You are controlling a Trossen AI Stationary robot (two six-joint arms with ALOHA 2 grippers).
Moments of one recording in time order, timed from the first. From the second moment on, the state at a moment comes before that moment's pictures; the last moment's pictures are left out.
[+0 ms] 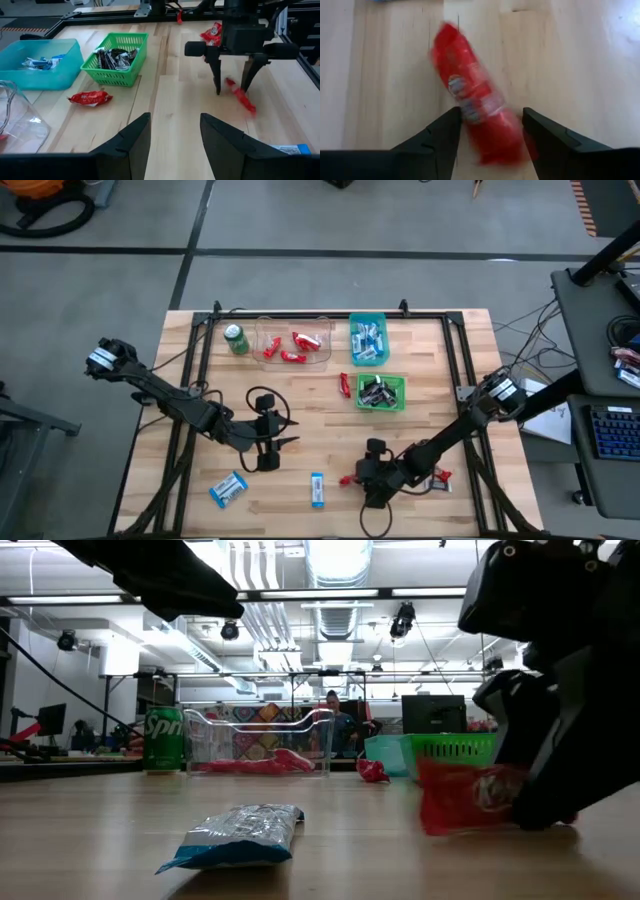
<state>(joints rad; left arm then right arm) -0.49 1.31 0.70 0.08 -0.56 -0.25 0.62 1.91 0.98 -0.10 0.34 0.61</state>
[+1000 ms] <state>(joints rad) -0.49 1.40 0.69 0.33 -0.48 -0.18 0.51 1.82 0.97 0.37 0.89 -0.11</state>
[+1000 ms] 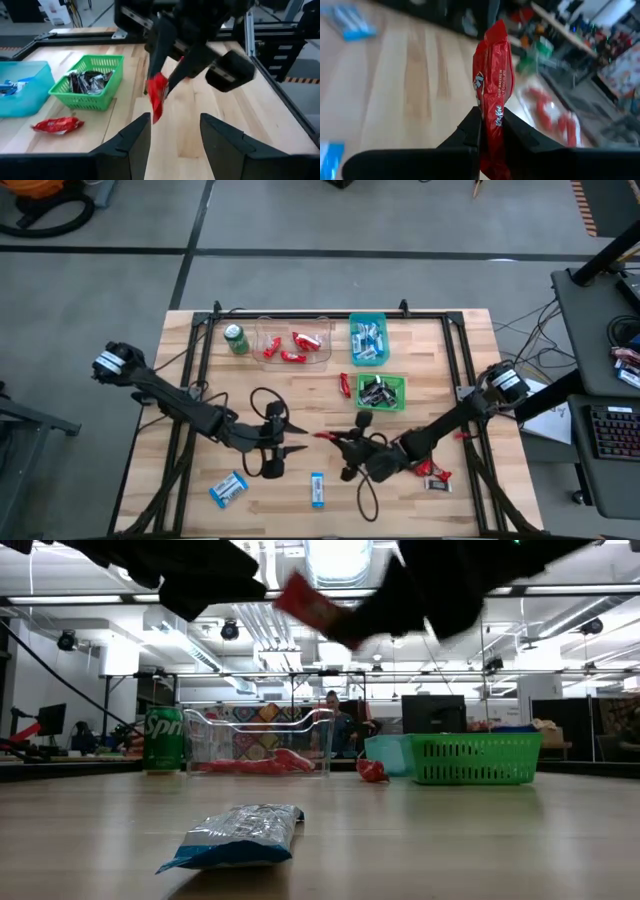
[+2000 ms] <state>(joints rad) -0.46 1.48 0.69 0.50 -0.68 -0.09 0.46 1.82 0.97 0.50 0.76 -0.18</state>
